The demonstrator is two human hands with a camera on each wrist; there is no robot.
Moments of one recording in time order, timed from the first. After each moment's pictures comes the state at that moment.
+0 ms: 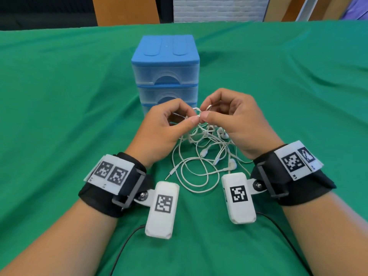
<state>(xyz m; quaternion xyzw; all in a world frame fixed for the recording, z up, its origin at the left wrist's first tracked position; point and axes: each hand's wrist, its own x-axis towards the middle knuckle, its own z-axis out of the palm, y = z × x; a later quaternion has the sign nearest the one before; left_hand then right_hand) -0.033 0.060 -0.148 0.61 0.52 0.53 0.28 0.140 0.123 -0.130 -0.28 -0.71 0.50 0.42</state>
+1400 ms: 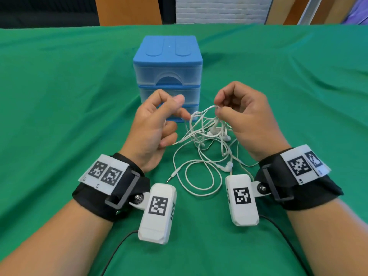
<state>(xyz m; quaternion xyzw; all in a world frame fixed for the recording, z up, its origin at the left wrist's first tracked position) -0.033 0.051 -0.135 0.39 0.42 0.66 0.48 0.144 0.135 -0.129 -0.28 -0.73 0.40 0.48</state>
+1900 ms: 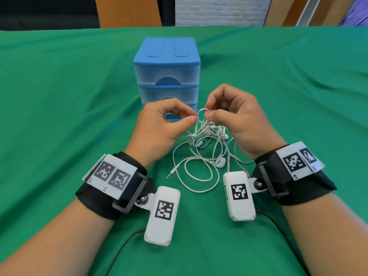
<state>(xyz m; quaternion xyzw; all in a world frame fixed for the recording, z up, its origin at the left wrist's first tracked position) -0.029 0.054 -0.142 0.57 0.55 0.56 0.24 0.142 0.124 -0.126 -0.21 -0.71 0.52 0.43</state>
